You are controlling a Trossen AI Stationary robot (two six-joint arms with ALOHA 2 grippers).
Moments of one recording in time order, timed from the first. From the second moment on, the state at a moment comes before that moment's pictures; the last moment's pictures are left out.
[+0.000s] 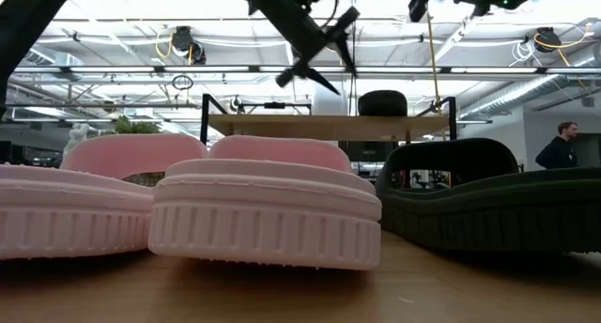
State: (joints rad) left arm 0.32 1.97 1.86 -0.60 -0.01 -1.07; right arm -1.18 1.27 1.17 0.72 -1.43 0.92
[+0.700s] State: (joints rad) left arm 0.30 2.00 1.86 -0.56 -0.03 -1.08; right arm -1.12 1.27 1.17 0.71 -1.41 0.90
